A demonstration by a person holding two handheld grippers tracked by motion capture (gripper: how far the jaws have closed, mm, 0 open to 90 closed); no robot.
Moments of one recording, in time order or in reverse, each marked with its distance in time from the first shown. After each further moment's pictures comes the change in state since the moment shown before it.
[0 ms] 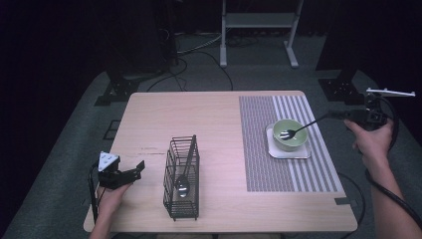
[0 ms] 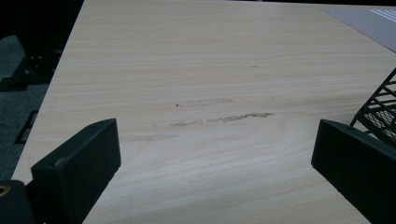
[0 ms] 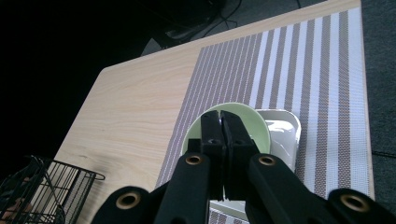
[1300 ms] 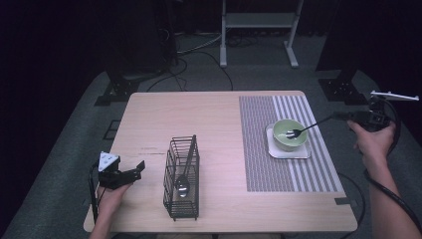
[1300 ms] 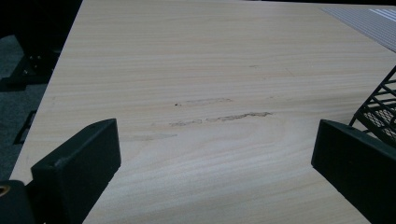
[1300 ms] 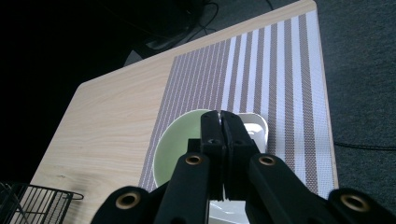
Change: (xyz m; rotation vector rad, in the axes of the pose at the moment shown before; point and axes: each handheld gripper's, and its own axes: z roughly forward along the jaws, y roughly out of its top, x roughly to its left) left arm 0.000 0.000 0.000 0.000 -0.002 -0.001; right arm -0.023 -0.002 0.003 -0.040 -0.067 0.058
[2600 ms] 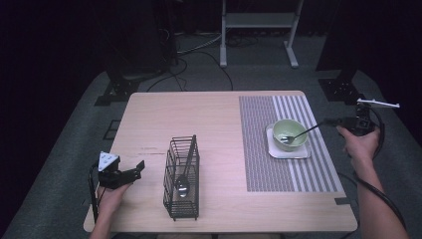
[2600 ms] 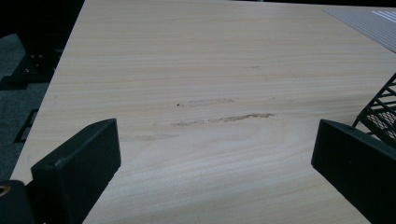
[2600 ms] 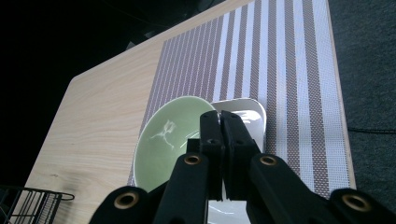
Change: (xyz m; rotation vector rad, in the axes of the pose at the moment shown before) left arm 0.001 -0.001 0.002 -0.004 0.007 -0.013; right arm -0.022 -0.014 0.038 0.054 0.015 0.050
